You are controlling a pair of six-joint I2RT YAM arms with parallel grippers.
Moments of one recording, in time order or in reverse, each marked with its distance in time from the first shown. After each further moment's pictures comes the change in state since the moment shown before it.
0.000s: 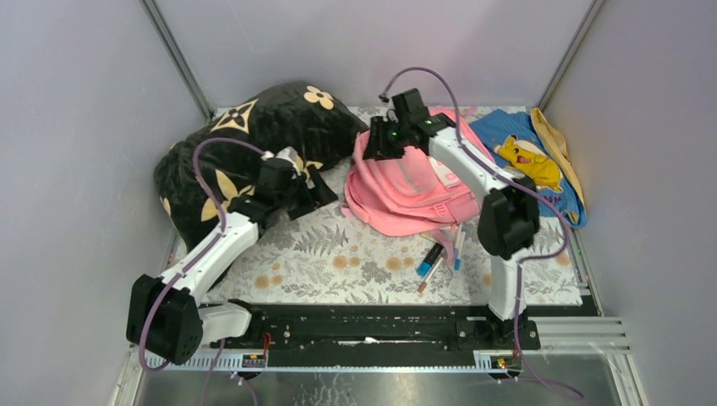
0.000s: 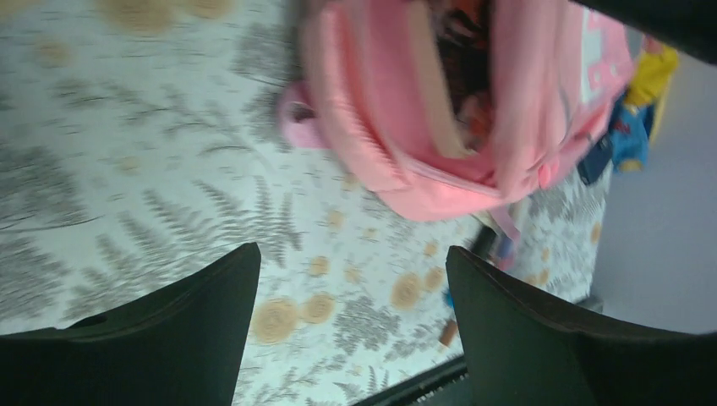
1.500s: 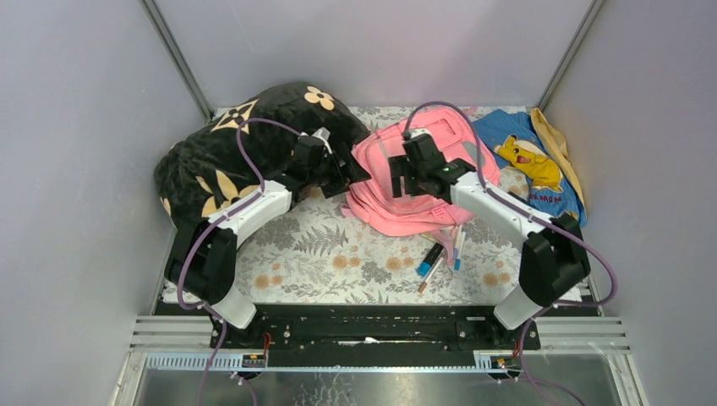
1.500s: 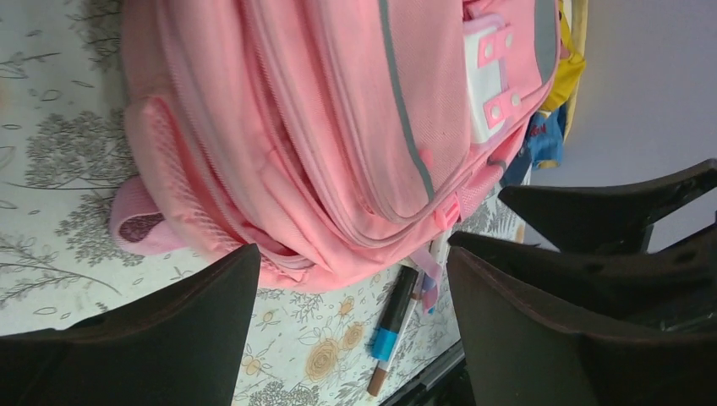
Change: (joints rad) left arm -0.039 0.335 0.175 0.243 0.111 -0.104; right arm 0.082 -0.400 -0.555 0.046 0.531 -0.125
